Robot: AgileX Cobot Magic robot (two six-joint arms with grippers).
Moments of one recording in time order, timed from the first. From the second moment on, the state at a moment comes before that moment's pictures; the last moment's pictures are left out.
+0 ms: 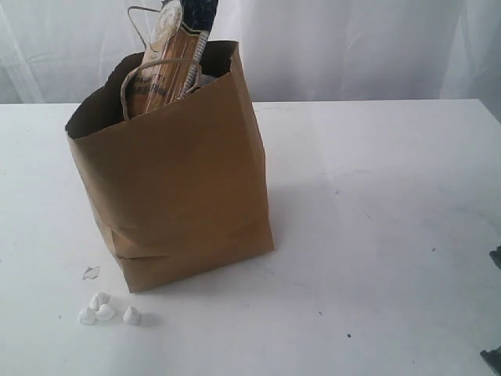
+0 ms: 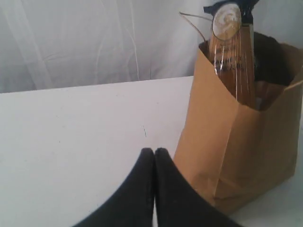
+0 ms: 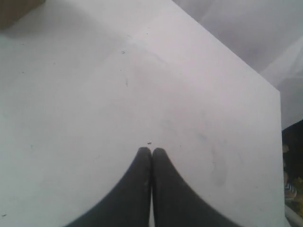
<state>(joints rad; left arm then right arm) 0.12 0.25 -0.61 -0.50 0.74 0.44 0.04 0.57 -0.18 0.65 0.21 -1.27</state>
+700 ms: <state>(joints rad) 0.12 0.33 -0.41 -0.67 0.62 0.45 0.04 0.57 -0.18 0.64 0.21 -0.87</state>
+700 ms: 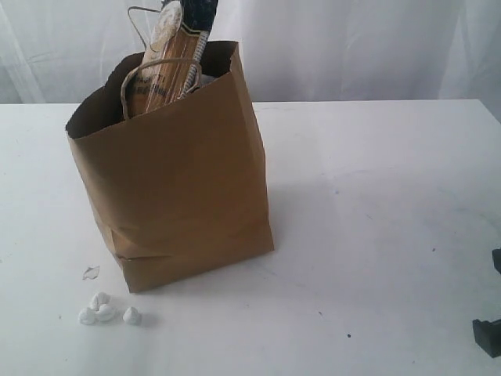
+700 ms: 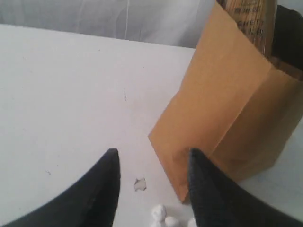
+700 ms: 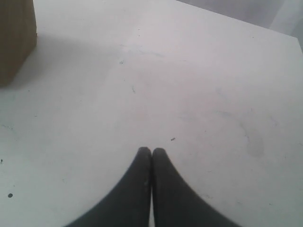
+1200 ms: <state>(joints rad) 0.12 1.10 -0.76 -0.61 1.11 0.57 0.04 0.57 -0.18 0.64 0.21 -0.87</state>
